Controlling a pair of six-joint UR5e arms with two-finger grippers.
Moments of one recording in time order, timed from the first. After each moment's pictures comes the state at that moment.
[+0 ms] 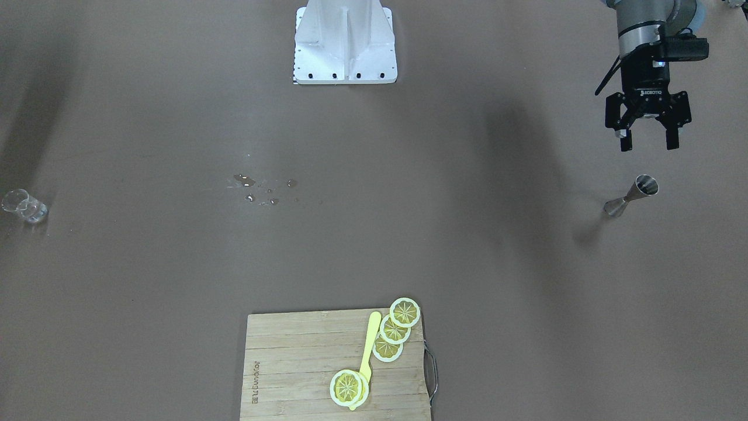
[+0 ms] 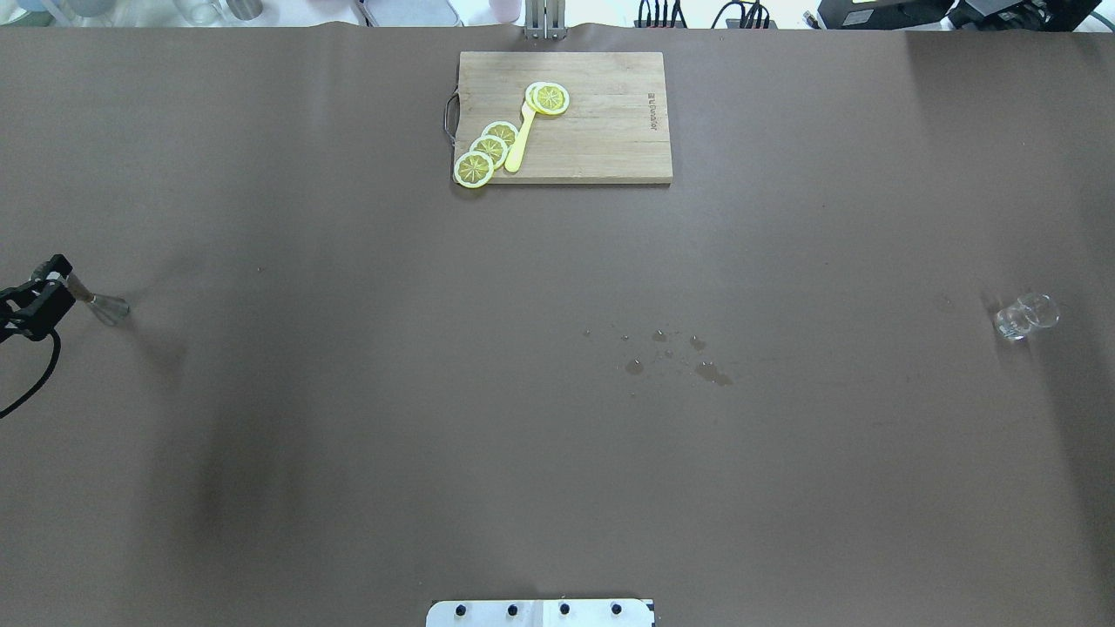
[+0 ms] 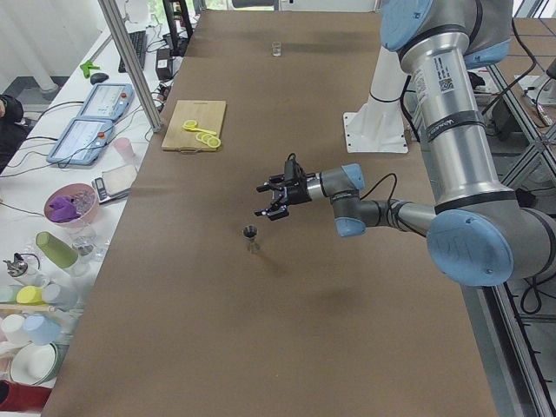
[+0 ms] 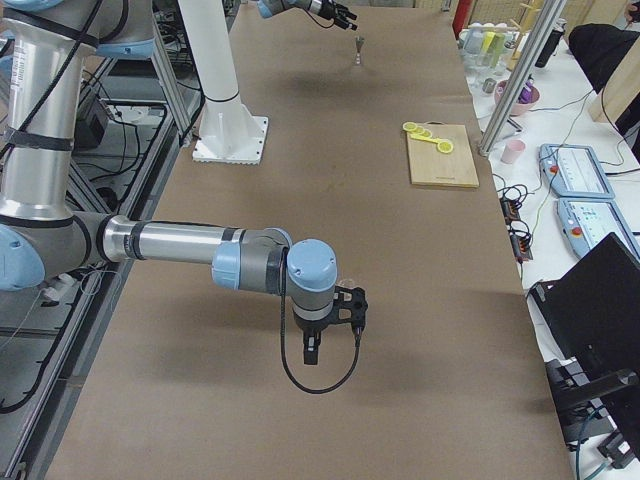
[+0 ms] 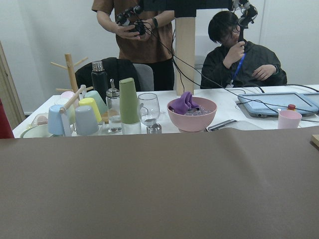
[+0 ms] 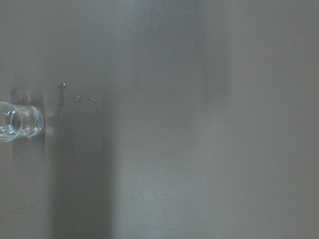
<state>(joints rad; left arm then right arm) -0.38 -1.17 -1.89 -2.77 -0.66 -1.21 1.64 -1.80 1.79 -1.62 2.32 -0.10</state>
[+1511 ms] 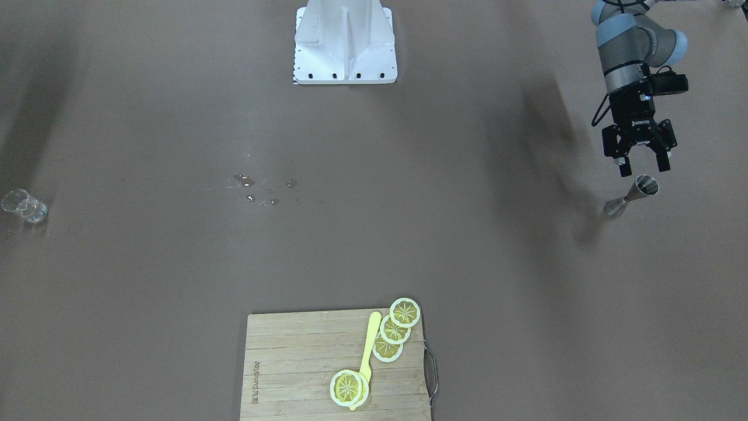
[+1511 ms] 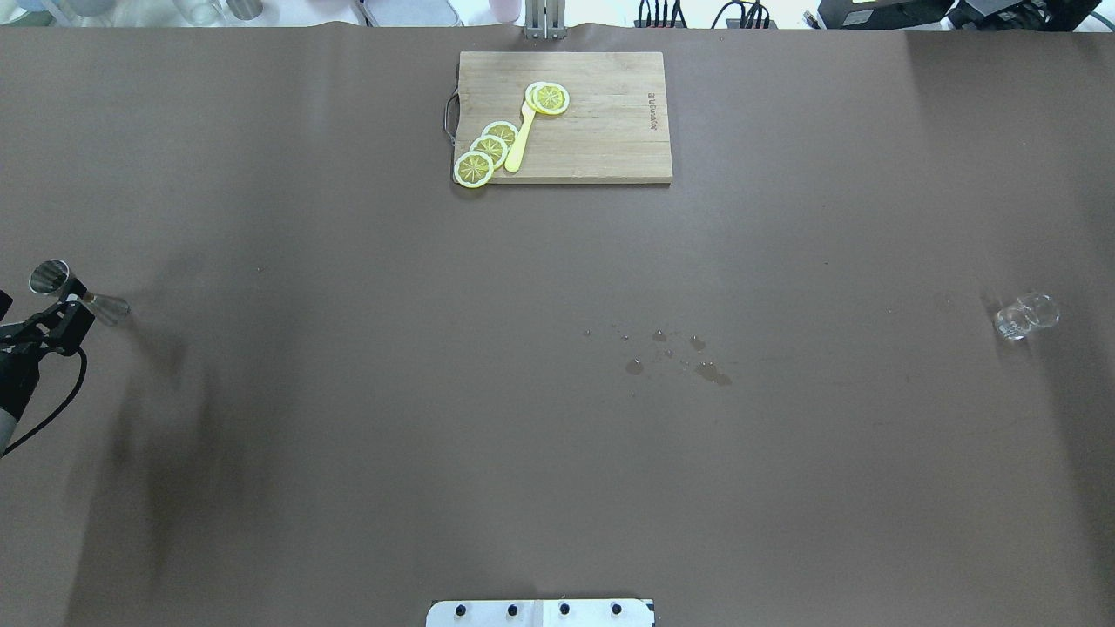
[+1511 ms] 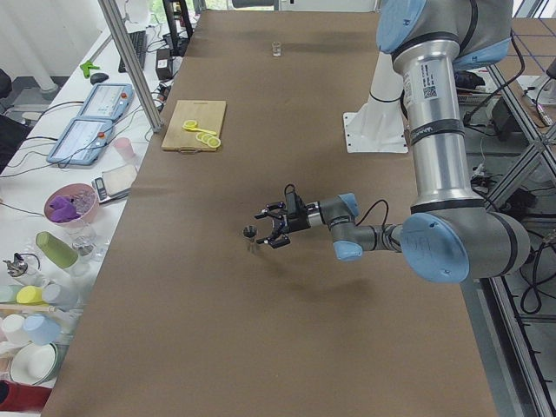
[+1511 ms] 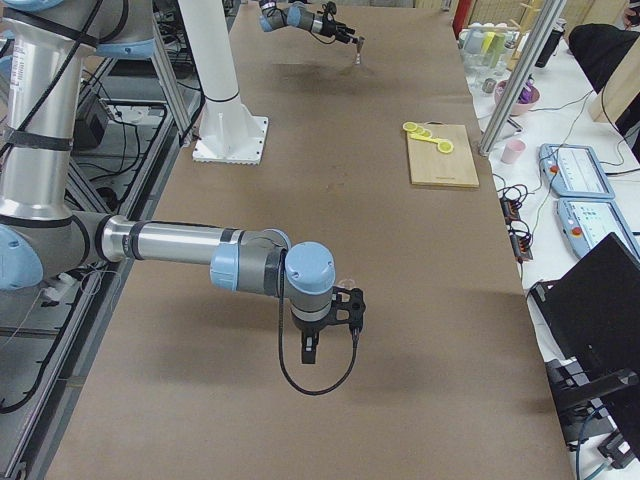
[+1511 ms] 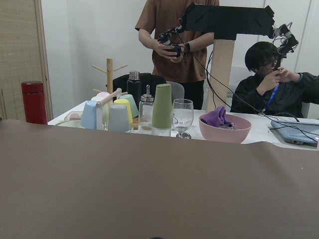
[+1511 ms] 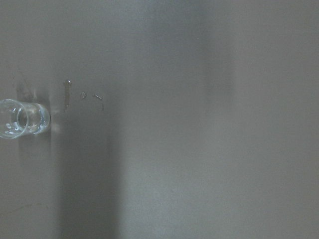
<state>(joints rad) -0.34 -1.28 -1.63 -2.76 -0.56 -1.42 1.64 -1.81 1.79 -1.62 2.34 -0.10</state>
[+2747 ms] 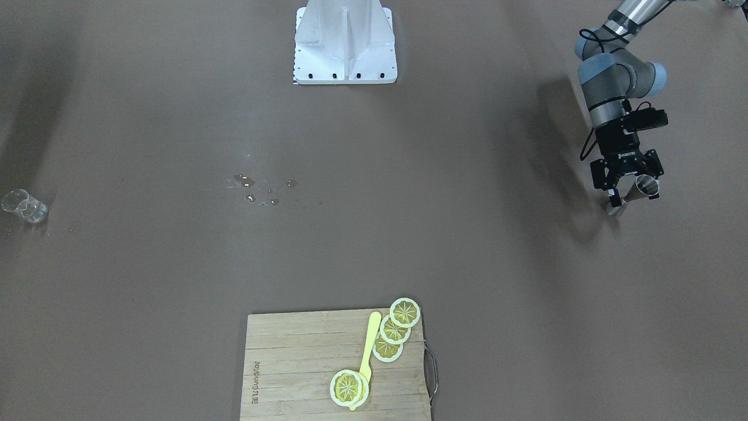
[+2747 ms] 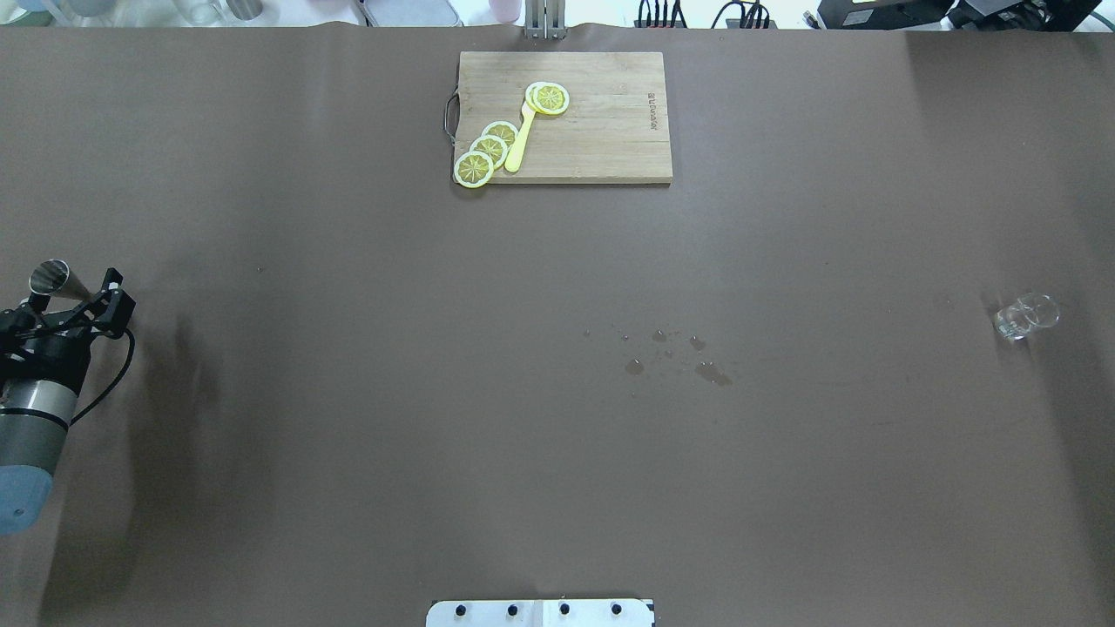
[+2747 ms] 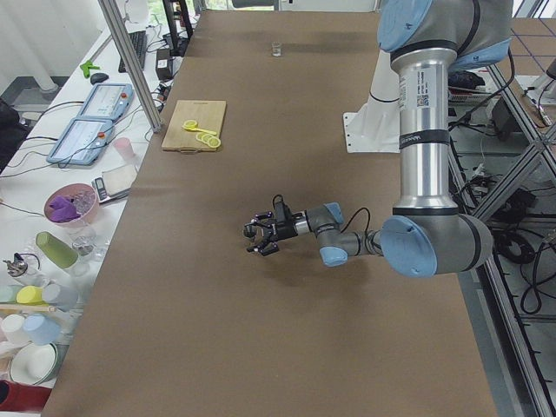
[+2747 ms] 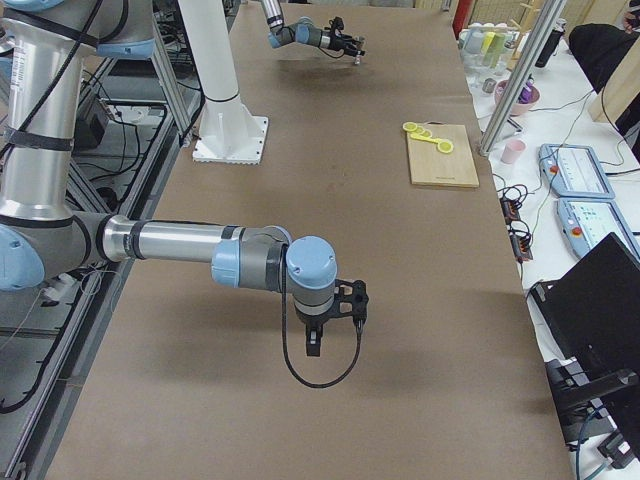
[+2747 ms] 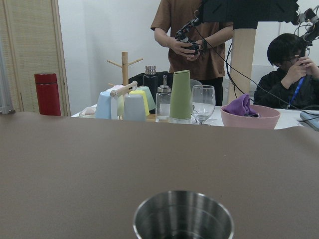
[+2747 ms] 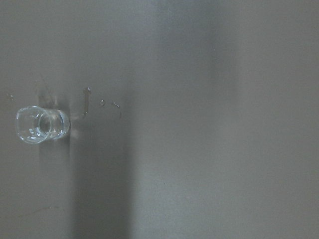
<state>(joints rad) -0.38 -1.45 -1.42 -2.76 -0.54 -1.42 1.64 -1.80 1.80 -1.61 2.38 -0.10</state>
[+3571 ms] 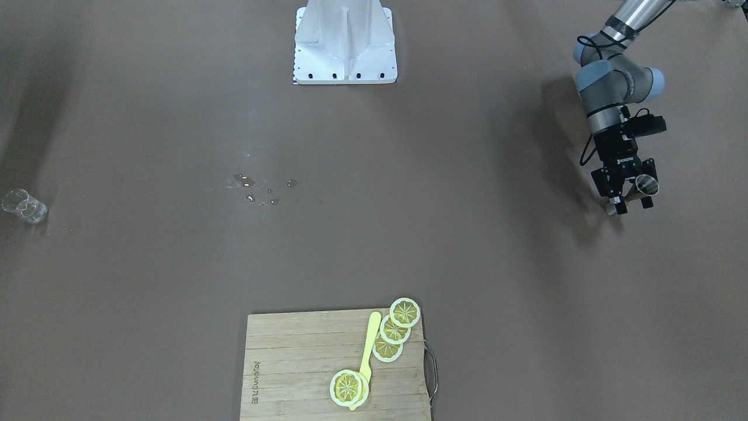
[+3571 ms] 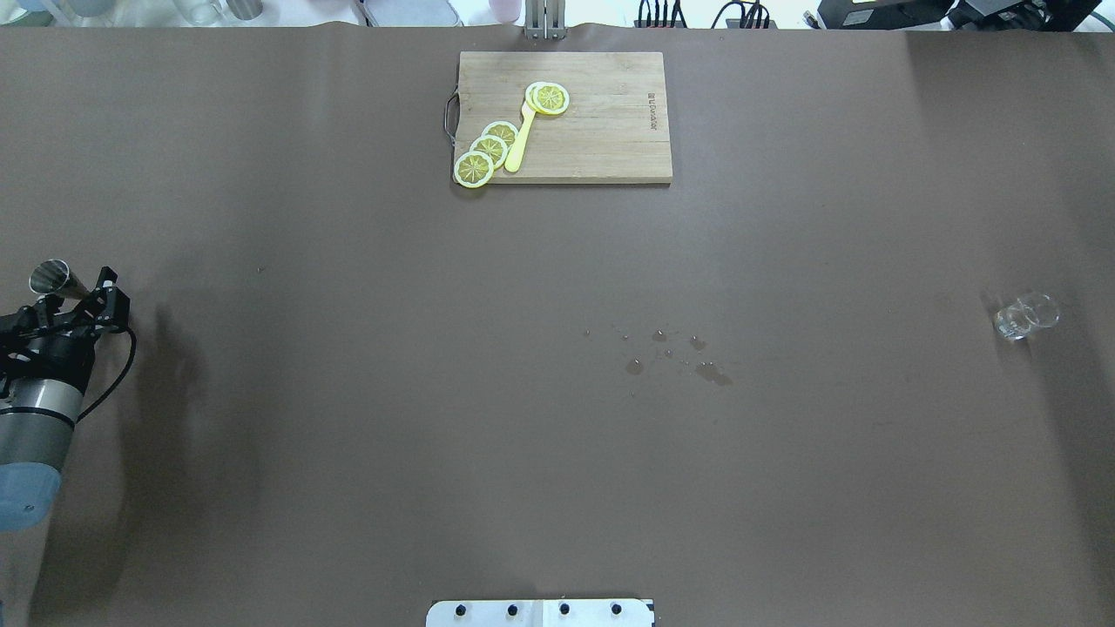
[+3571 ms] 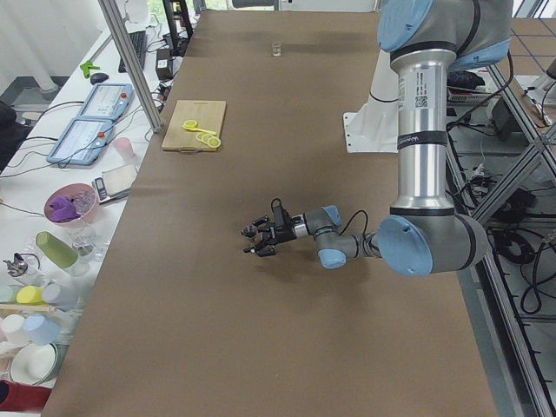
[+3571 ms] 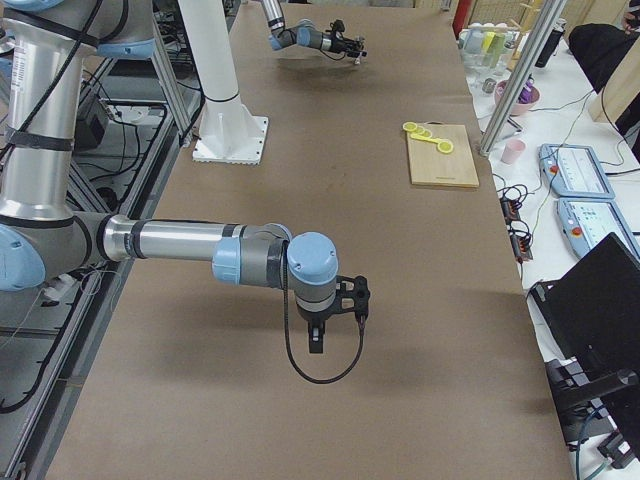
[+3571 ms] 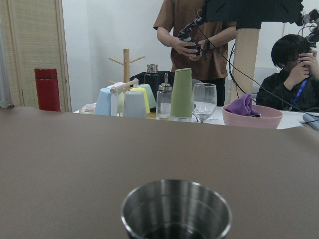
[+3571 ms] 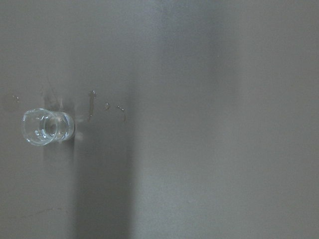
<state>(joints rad) -0.38 -1.47 -1.38 -2.77 -0.54 -1.48 1.64 -1.80 1.82 -1.61 2.38 -0.11</state>
